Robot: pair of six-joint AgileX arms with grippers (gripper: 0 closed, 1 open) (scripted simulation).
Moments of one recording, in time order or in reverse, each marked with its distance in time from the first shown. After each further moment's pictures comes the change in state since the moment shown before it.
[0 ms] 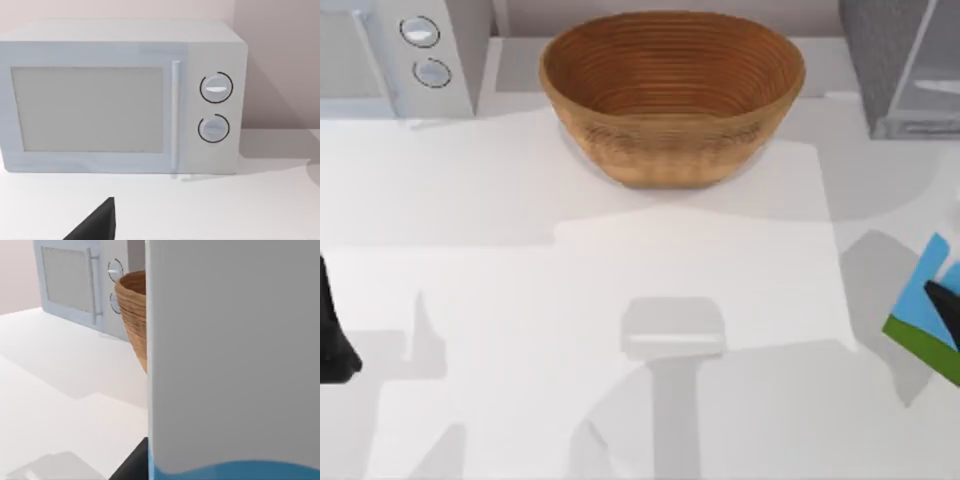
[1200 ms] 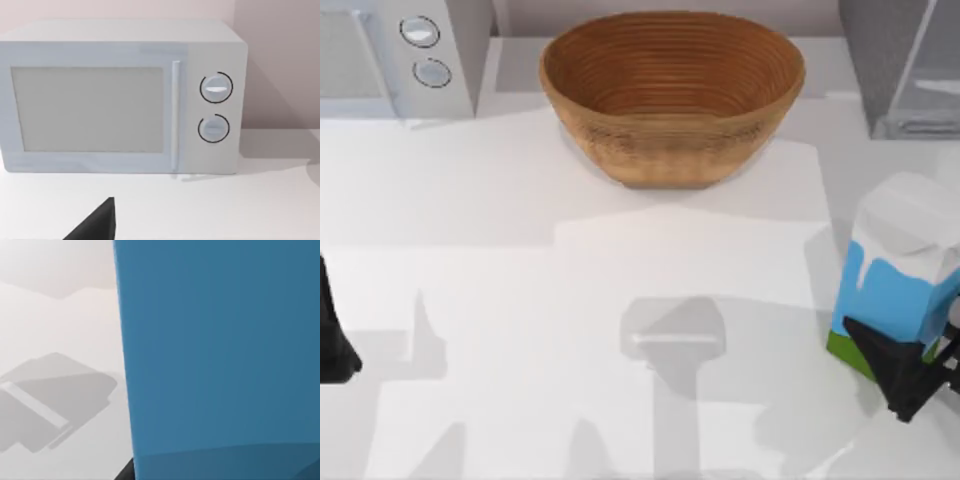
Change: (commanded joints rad) left arm 0.000 0.000 0.000 0.000 0.000 0.000; right arm 0.222 0.477 0.124 0.348 0.233 -0.010
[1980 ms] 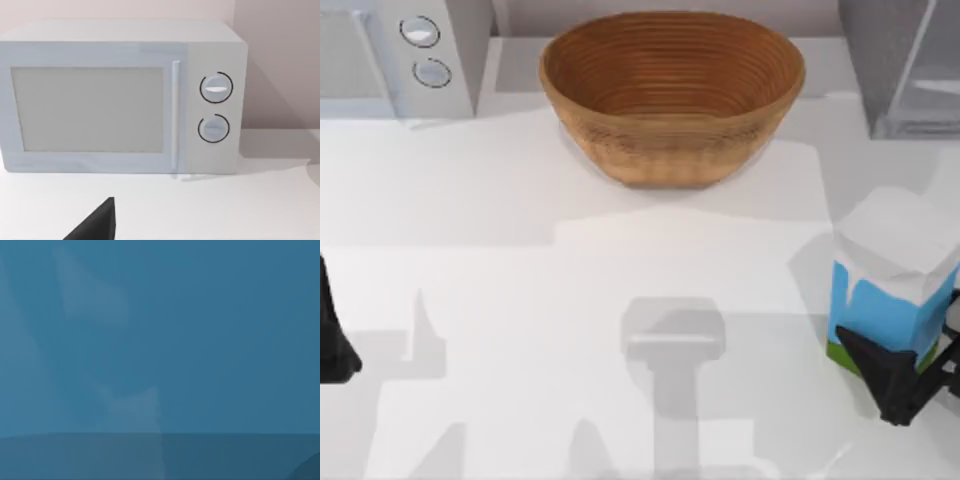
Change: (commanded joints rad) left arm 0.000 0.000 0.000 0.000 0.000 0.000; right arm 0.000 0.000 0.000 0.000 0.000 0.000
